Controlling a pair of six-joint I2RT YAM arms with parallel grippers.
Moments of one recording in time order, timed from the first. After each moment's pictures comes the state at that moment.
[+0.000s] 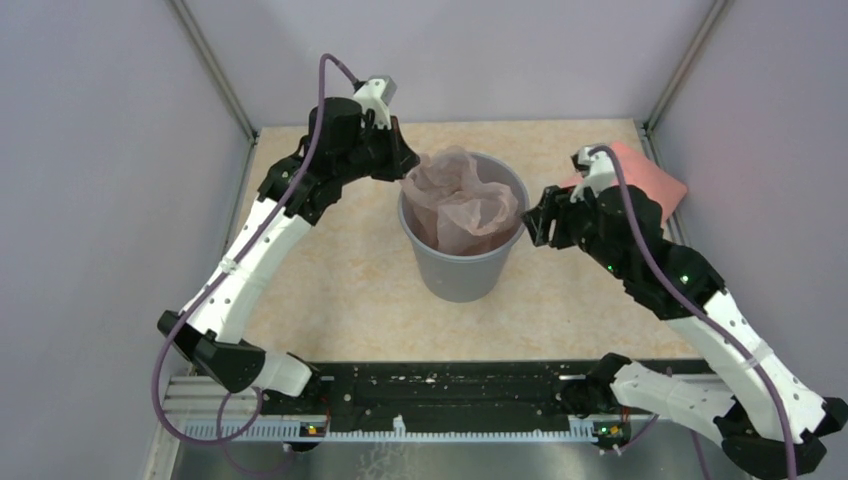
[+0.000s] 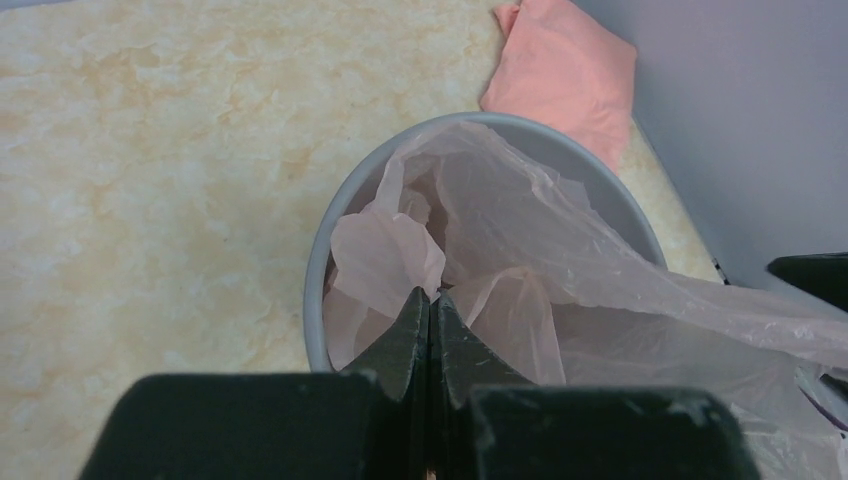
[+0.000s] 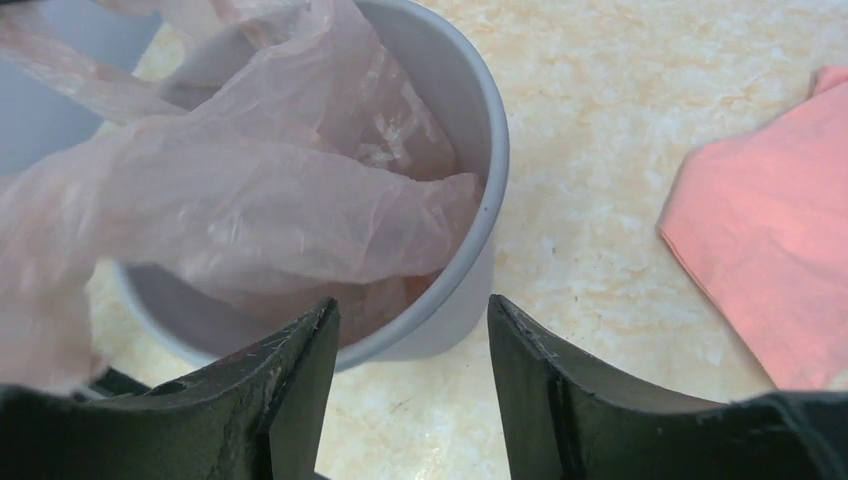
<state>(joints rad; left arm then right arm) -0.54 1.43 1.73 -0.66 0.14 -0.36 0.72 0.91 1.23 -0.68 0.27 0.29</state>
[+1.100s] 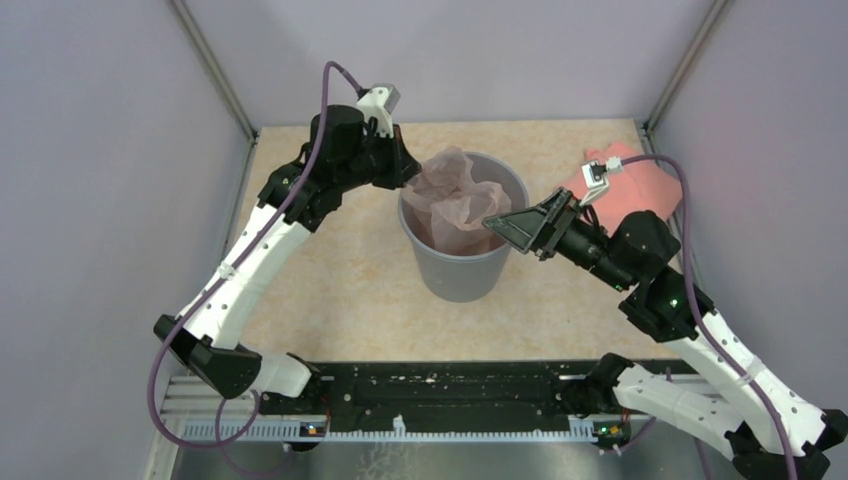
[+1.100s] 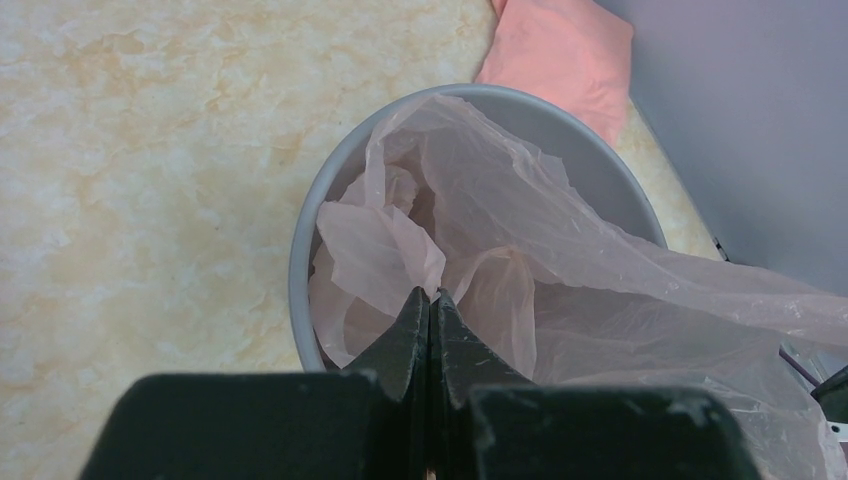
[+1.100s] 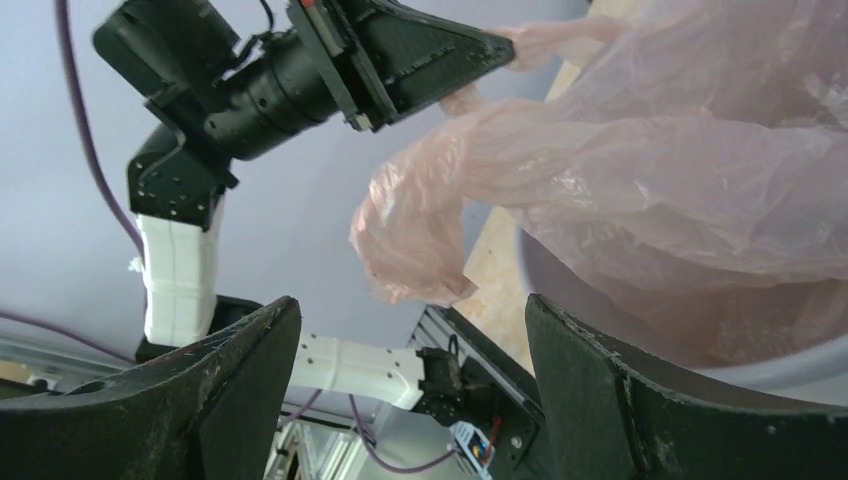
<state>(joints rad) -0.56 1.39 1.67 -0.66 0.14 -0.34 0.74 0.74 1.01 -0.25 -0.14 0.94</state>
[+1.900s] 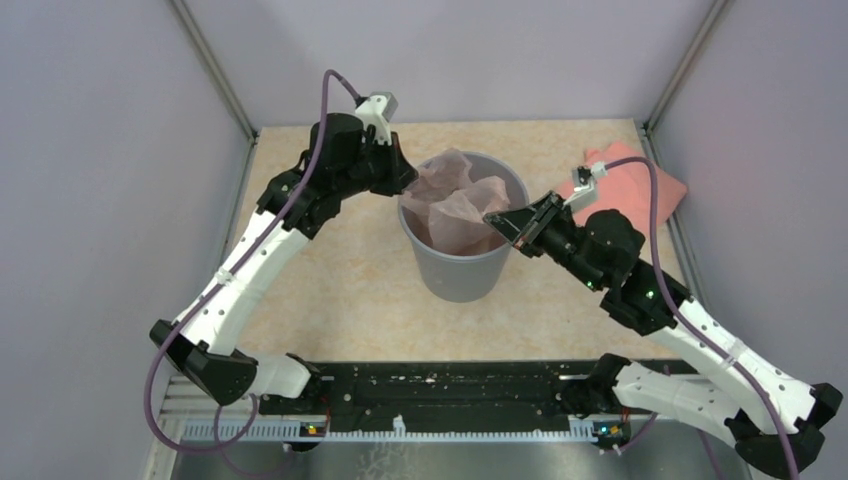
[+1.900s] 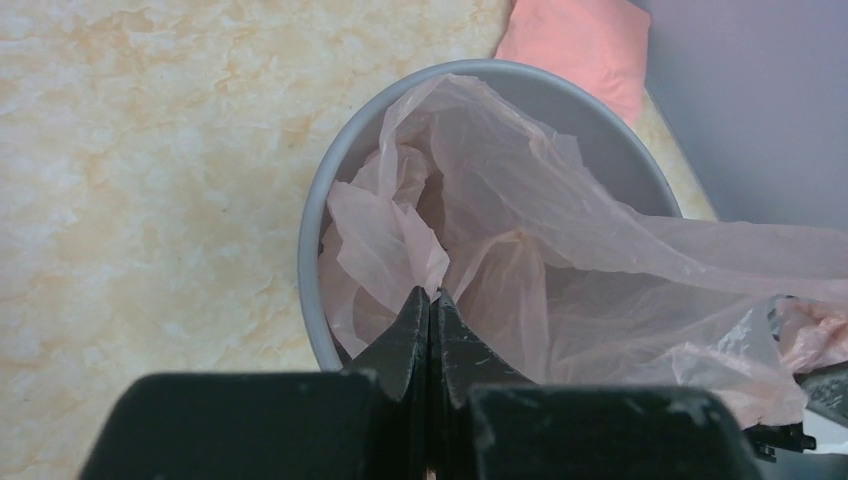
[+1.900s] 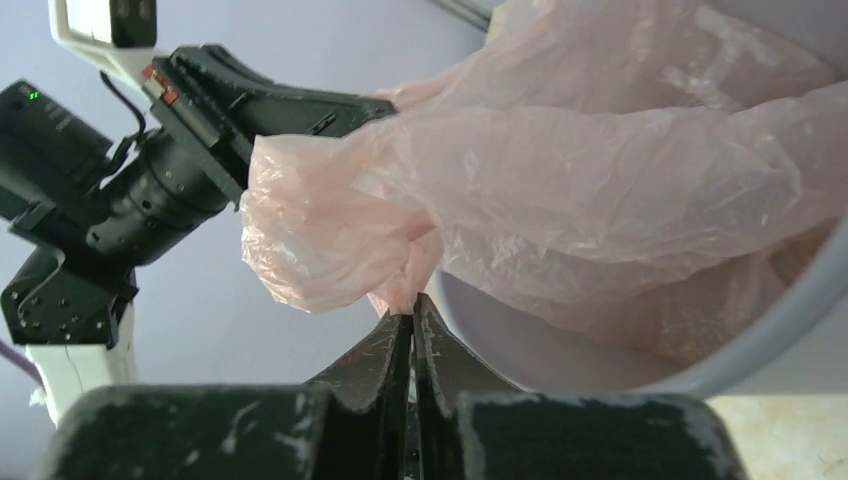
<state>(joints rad) -0.57 1.36 1.61 -0.65 0.13 -0.35 0.84 0.82 0.96 -0.21 0.13 1.04</state>
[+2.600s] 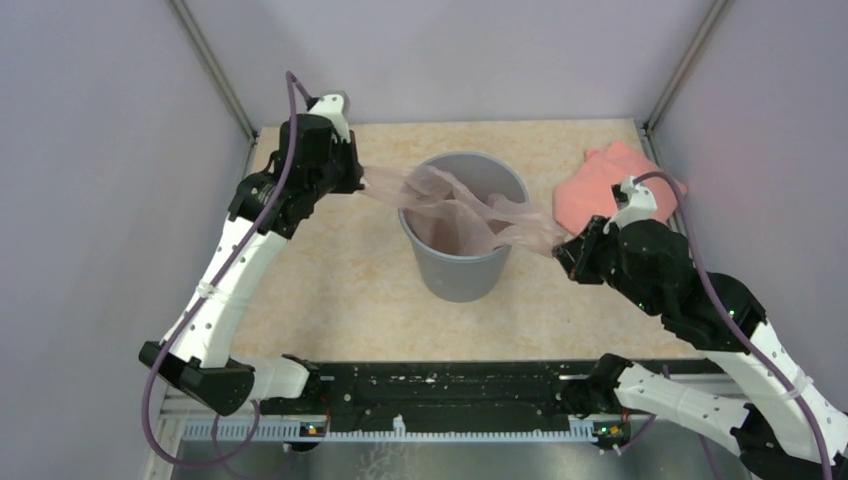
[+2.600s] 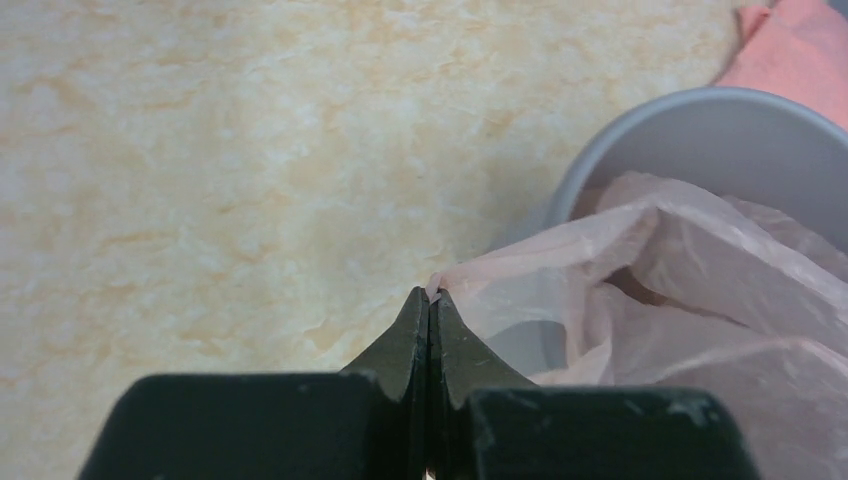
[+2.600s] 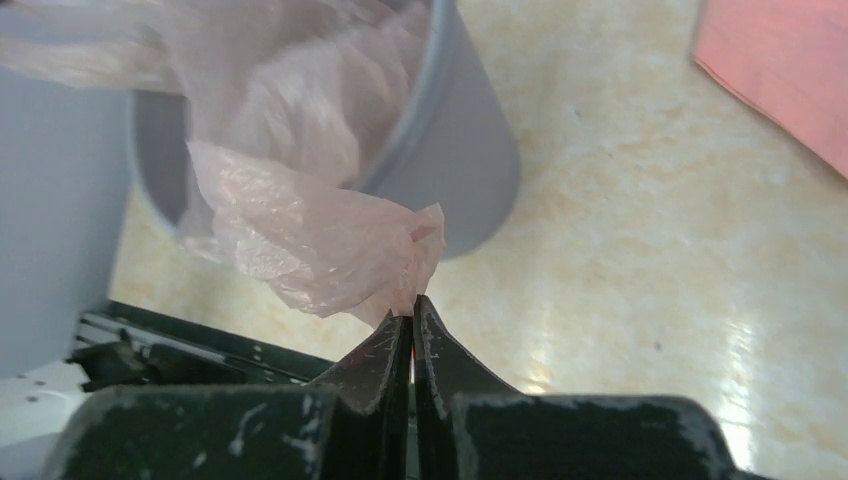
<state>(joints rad) -0.47 1.30 1.63 -0.81 -0.14 -0.29 0.84 0.74 1.25 -0.95 0.36 0.68</state>
